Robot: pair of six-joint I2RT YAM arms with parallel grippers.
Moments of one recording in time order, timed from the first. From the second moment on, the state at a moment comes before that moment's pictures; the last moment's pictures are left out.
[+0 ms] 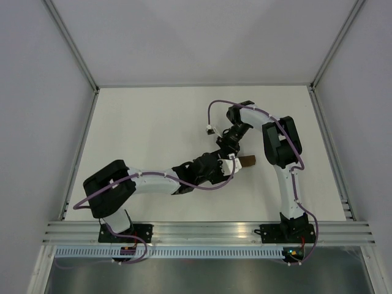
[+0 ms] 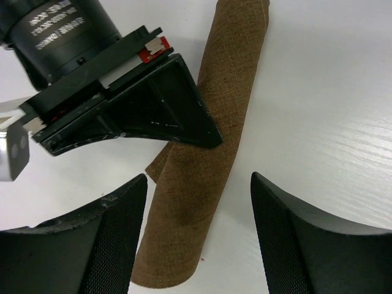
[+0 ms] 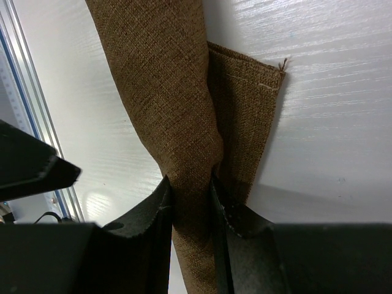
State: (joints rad) left arm -1.07 1.63 0.81 0.33 -0.18 0.42; right arm 0.37 2.32 1.76 -1.29 -0.73 -0.94
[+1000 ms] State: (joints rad) left arm -0.94 1.86 1.01 0.10 0.06 0.50; right arm 0.35 2.42 1.92 -1.46 -0.79 -0.95
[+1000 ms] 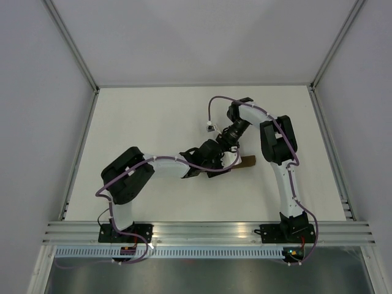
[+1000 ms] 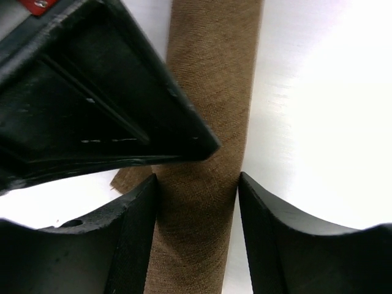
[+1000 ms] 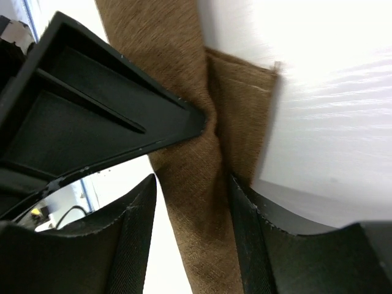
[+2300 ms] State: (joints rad) left arm -0.68 2.20 1.57 -0.57 0.82 0.45; right arm 0.27 1.44 0.79 -0.30 -0.61 -0.88
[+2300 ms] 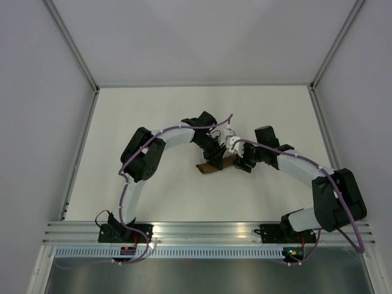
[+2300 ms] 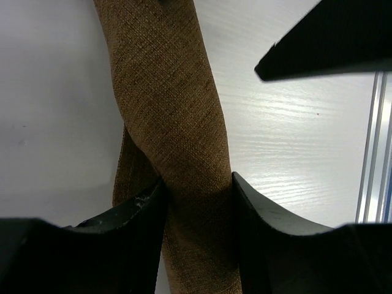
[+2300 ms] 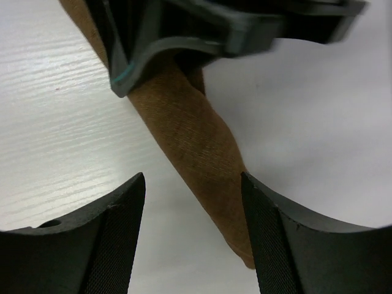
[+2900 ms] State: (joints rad) left arm -0.66 2.26 1.65 -0.67 0.91 0.45; right arm 0.51 1.42 0.60 0.01 -0.35 -1.01
